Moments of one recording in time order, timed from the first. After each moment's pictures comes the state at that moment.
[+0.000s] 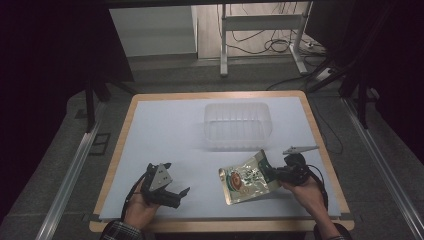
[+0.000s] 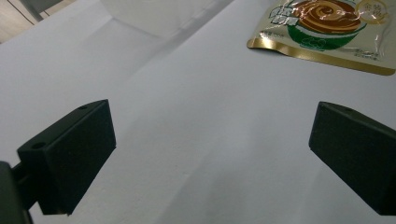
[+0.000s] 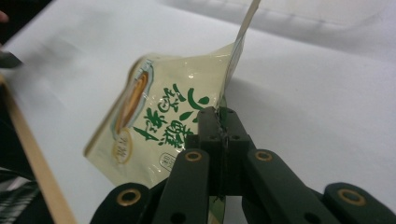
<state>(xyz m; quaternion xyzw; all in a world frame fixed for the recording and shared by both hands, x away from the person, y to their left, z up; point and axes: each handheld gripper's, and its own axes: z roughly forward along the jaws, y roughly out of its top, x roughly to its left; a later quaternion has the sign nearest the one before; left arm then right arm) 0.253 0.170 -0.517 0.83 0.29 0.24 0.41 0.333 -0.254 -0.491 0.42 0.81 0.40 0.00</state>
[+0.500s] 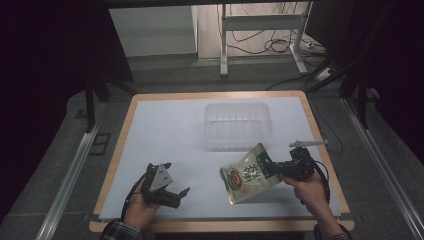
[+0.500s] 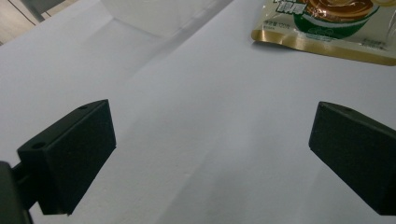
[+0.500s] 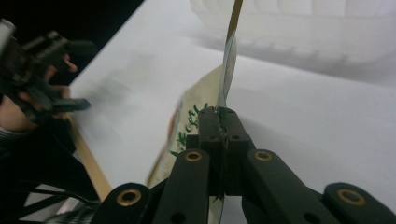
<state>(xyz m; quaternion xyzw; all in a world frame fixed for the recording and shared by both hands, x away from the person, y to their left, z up) 0.253 0.170 -0.517 0.83 0.29 0.24 0.40 0.331 -0.255 -0.462 0.43 0.77 0.46 -0.04</state>
